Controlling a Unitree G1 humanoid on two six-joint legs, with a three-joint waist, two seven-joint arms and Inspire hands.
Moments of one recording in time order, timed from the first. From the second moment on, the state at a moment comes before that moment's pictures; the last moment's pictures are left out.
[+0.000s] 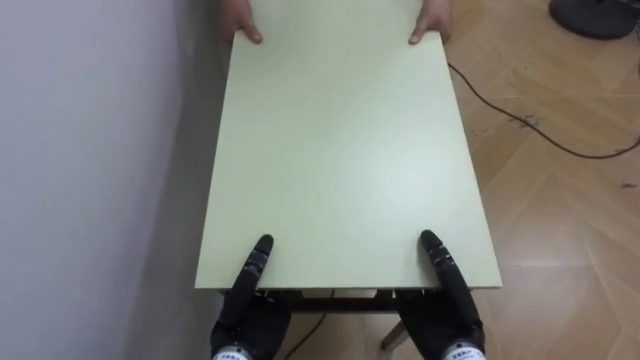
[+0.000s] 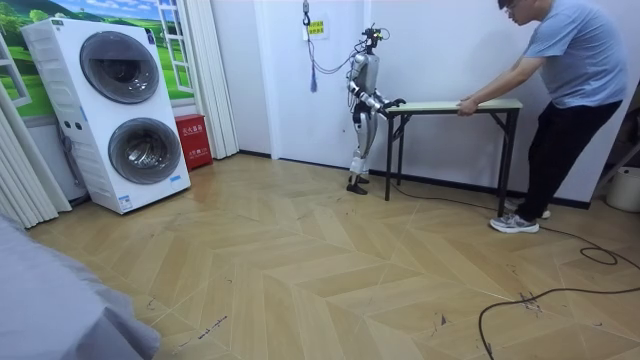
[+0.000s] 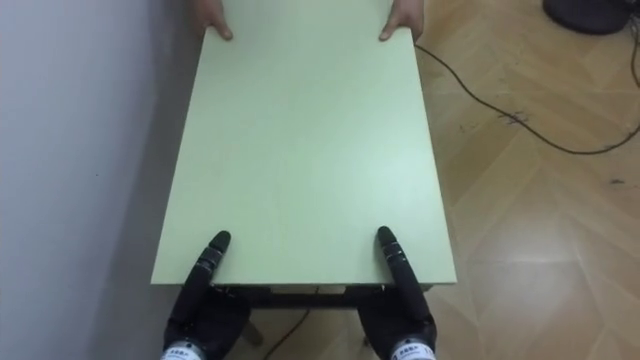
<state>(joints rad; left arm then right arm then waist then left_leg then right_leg) 0.29 0.07 -0.26 0.26 -1.33 0.00 -0.04 0.31 -0.13 0.20 0.19 1.46 -0.02 -0.02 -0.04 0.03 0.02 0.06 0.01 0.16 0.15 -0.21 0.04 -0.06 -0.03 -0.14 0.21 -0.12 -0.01</state>
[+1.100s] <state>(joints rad) 0.24 0.14 -0.22 0.59 -1.02 0.04 -0.17 0.27 -0.15 0.17 0.39 1.29 0.00 0.24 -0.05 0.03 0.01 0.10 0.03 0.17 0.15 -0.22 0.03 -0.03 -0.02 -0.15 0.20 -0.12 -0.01</state>
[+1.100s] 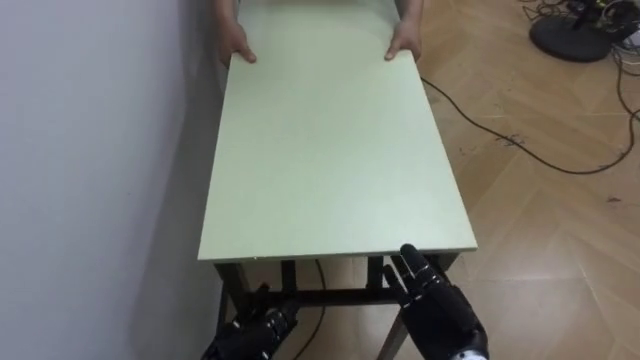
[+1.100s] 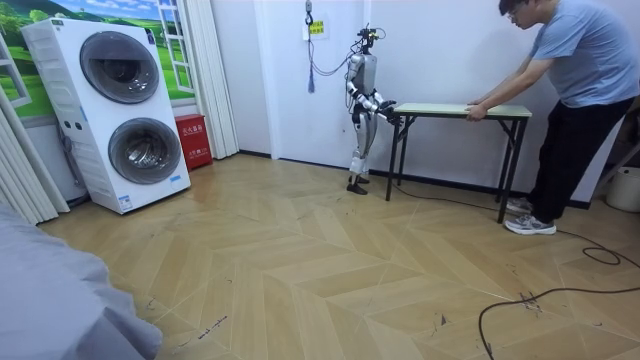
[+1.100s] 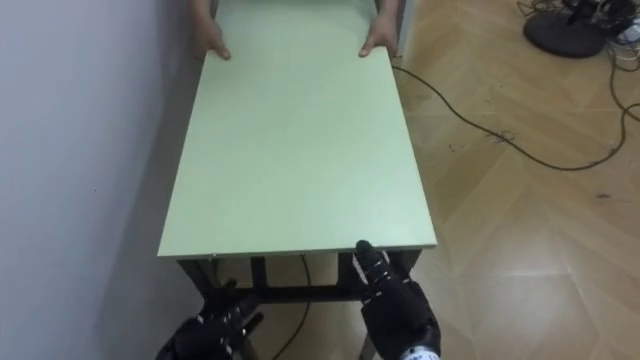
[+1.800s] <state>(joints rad) 0.23 0.14 -0.20 0.71 -0.97 0.04 -0.17 0.29 -0.15 0.14 0.54 1.24 0.02 0.31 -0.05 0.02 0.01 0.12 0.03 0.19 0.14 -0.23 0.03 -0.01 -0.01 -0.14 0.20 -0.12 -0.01</state>
